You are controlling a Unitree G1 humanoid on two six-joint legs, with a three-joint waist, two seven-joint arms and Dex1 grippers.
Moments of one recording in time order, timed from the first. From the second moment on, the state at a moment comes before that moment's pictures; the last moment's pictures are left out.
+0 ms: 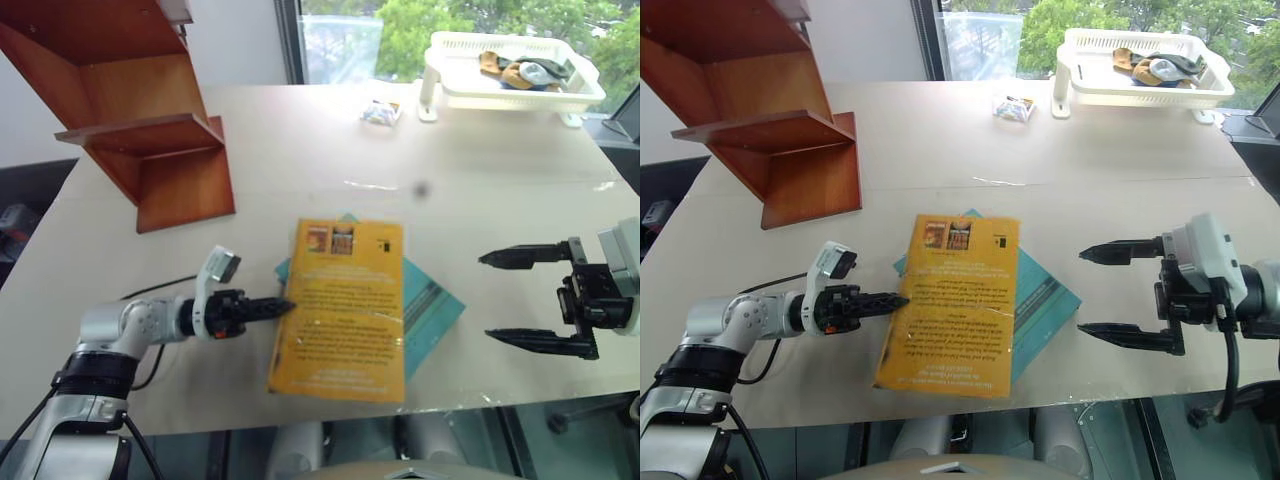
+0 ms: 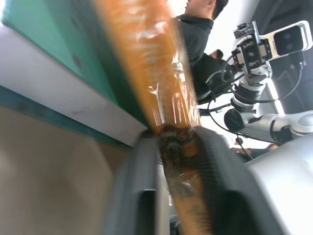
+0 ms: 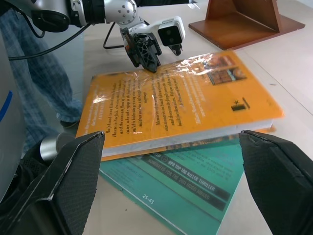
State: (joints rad) left arm -0.32 0.78 -0.02 0.24 -0.85 1.09 -1.46; right arm -0.02 -0.99 -0.40 -0.57 0.85 0.54 1.27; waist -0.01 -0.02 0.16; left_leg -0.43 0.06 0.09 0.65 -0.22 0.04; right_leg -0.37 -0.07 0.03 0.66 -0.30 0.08
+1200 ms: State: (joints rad) left arm -1.41 1.06 -0.18 0.17 -0.21 0.36 -1.44; right arm -0.60 -1.05 -0.43 0.35 1.04 0.77 1.54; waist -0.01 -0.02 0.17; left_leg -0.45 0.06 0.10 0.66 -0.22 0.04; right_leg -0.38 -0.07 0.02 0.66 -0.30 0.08
